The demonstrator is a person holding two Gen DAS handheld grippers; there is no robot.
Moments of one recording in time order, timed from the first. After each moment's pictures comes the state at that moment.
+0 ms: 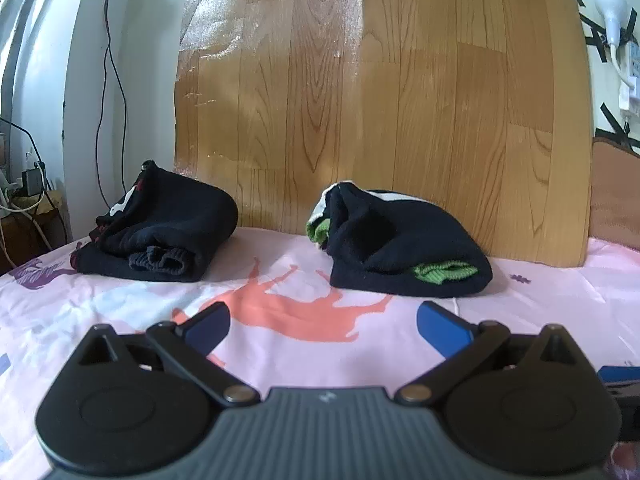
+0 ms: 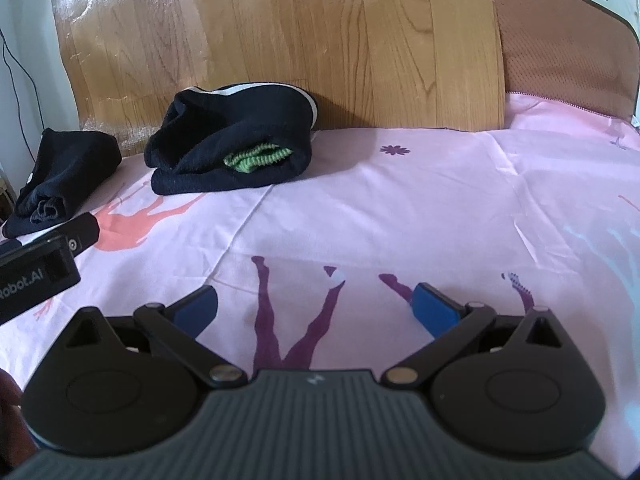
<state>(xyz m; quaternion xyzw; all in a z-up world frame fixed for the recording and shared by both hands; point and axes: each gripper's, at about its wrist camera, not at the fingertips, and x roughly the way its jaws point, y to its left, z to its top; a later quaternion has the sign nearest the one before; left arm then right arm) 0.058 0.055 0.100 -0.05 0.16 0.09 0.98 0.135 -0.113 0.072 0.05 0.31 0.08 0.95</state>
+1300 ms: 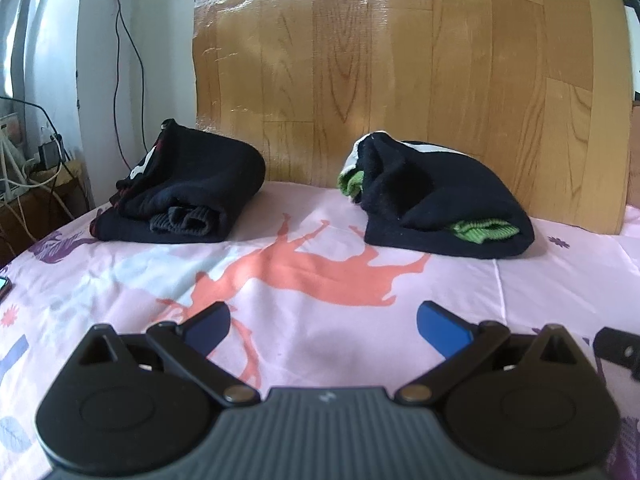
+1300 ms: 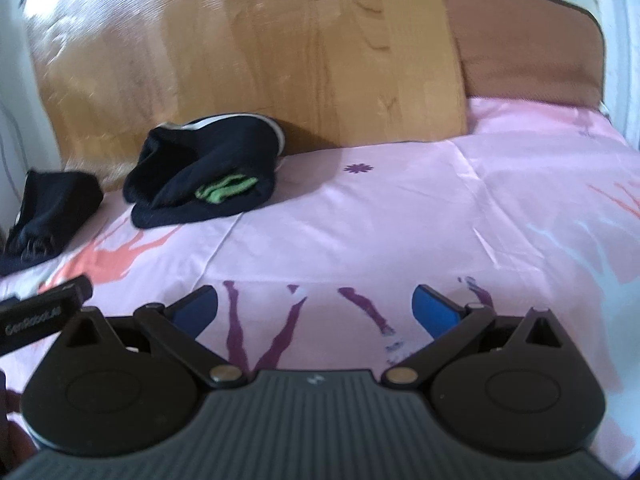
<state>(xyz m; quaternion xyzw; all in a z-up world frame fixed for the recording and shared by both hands) 0.076 0.065 0.094 -0.05 0.25 0.13 0.96 0.126 -0.139 0.077 0.11 0.28 0.04 0.95</state>
